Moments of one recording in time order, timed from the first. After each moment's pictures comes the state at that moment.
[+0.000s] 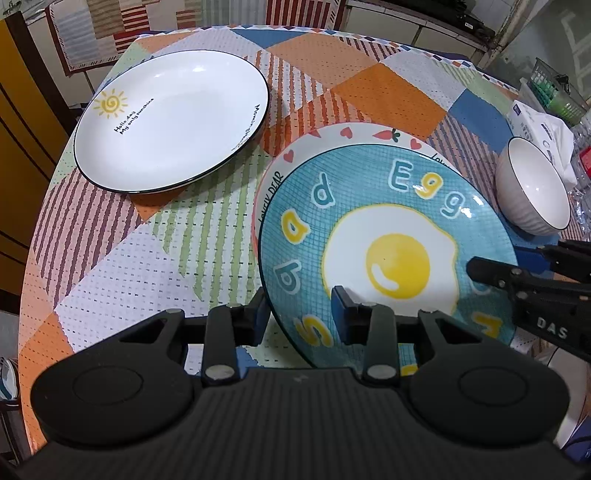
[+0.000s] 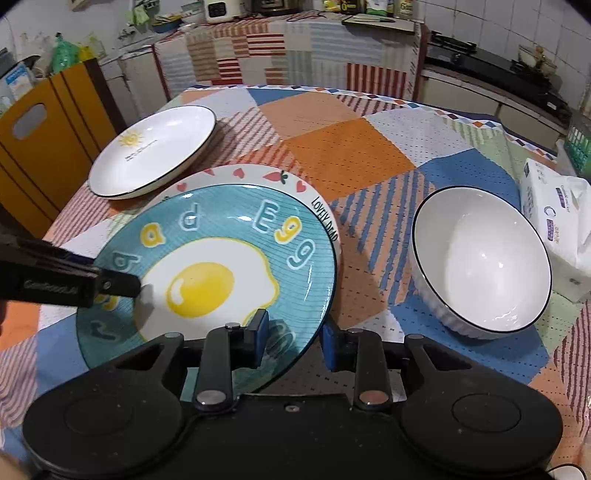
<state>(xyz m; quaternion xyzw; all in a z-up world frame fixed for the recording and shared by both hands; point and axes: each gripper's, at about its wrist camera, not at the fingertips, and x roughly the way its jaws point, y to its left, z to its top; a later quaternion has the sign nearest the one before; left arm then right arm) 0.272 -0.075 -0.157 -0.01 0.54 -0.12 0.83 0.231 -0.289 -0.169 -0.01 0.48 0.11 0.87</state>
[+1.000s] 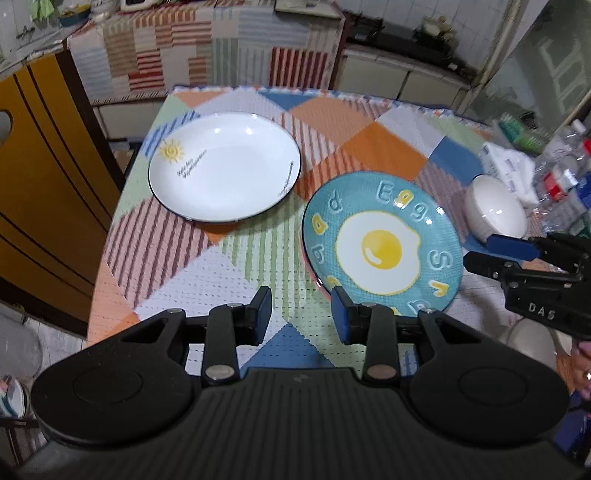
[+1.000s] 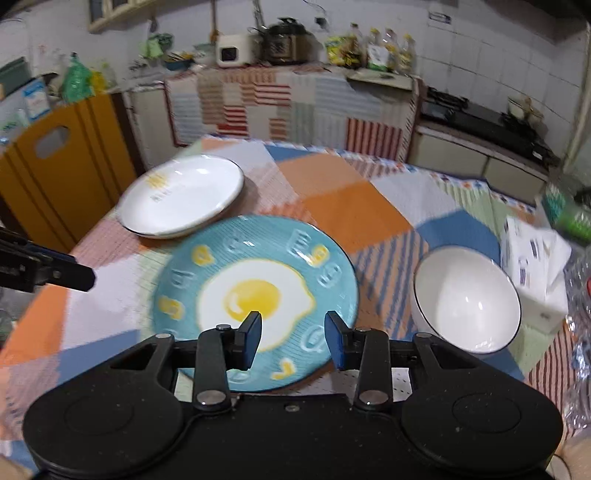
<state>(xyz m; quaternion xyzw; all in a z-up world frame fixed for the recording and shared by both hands) 0.217 -0.011 -0.071 -0.01 0.48 -0.14 0.87 0.193 -0.261 -0.118 -0.03 0.40 0.12 0.91</state>
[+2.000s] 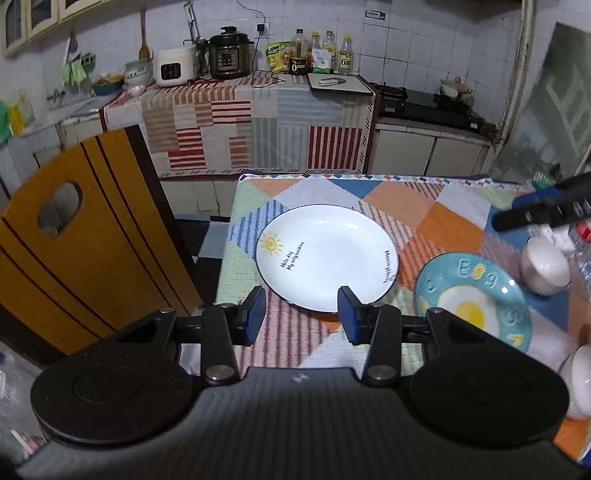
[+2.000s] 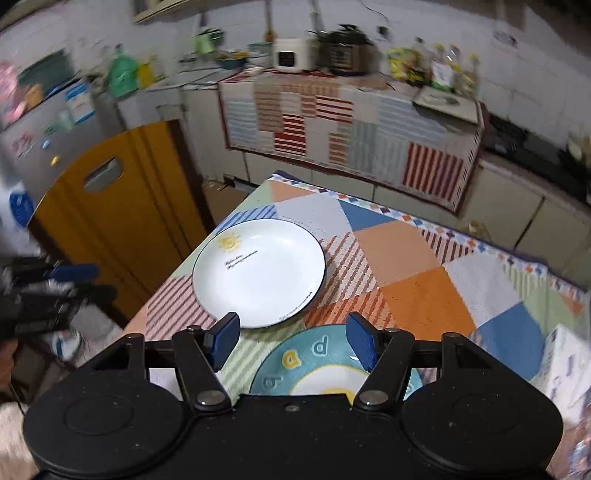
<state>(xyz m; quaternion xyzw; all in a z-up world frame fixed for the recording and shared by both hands) 0.244 0.094 -0.047 0.03 0.37 -0.10 0.92 0.282 -0.186 -0.034 -0.03 0.42 0.18 0.89</state>
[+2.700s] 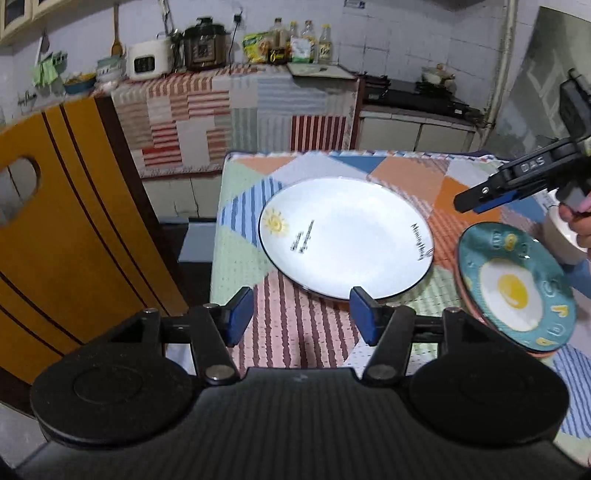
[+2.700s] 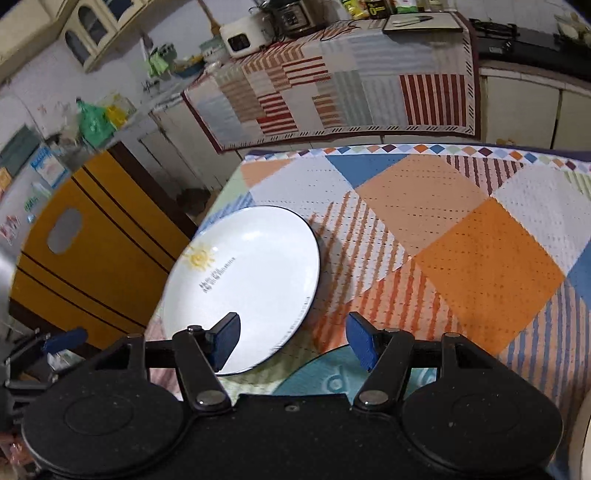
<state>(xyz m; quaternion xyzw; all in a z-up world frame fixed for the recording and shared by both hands) 0.294 0.121 -0.134 0.02 0.36 -0.15 0.92 0.377 -0.203 -0.142 0.11 0.46 0.19 0.86</state>
